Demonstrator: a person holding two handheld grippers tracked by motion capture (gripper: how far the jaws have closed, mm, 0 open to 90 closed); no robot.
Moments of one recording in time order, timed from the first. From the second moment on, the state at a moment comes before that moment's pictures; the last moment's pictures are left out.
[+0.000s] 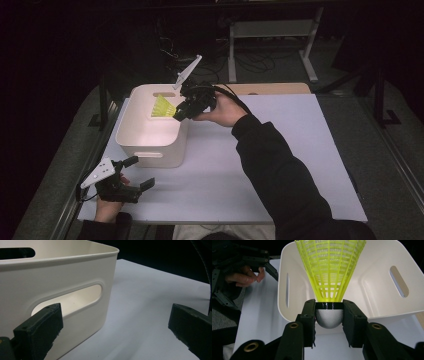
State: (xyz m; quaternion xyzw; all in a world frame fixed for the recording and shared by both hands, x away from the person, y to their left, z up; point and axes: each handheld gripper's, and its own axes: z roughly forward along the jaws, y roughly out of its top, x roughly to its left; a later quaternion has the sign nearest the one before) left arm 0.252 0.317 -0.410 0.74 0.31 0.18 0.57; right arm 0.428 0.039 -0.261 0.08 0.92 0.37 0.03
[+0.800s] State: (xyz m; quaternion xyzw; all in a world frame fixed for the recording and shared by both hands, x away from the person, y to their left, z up) left arm 0.252 0.317 -0.410 0.74 0.31 0.18 0.57; right arm 0.433 0.072 -0.285 0.06 0.93 0.37 0.00
